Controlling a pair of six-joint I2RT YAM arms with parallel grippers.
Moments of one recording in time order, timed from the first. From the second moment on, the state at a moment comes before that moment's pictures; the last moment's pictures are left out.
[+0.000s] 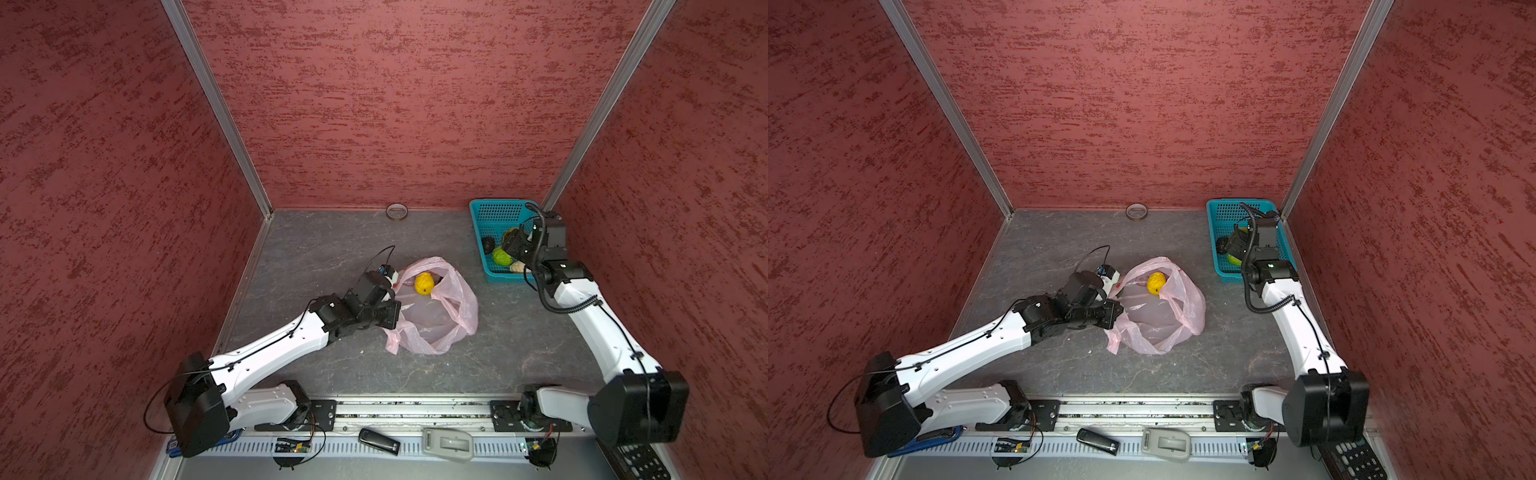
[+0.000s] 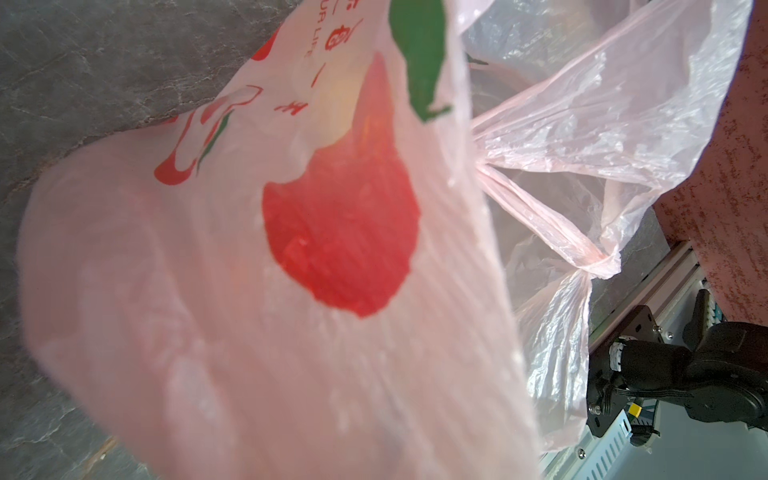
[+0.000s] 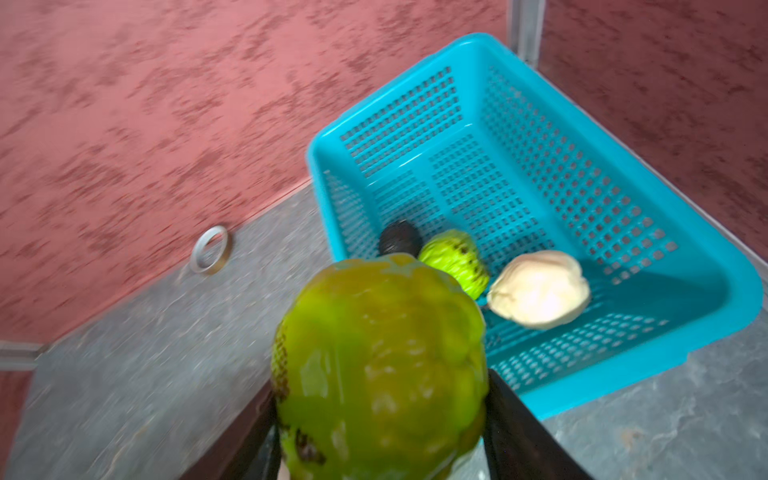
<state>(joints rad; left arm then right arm) -0.84 1.19 0.90 -0.52 0.05 -0.54 0.02 1.29 1.09 -0.39 0.11 0.55</state>
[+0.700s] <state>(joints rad) -0.88 1.15 0.87 -0.55 0.03 -0.57 -0.17 1.80 1.22 -0.12 0.11 0.61</state>
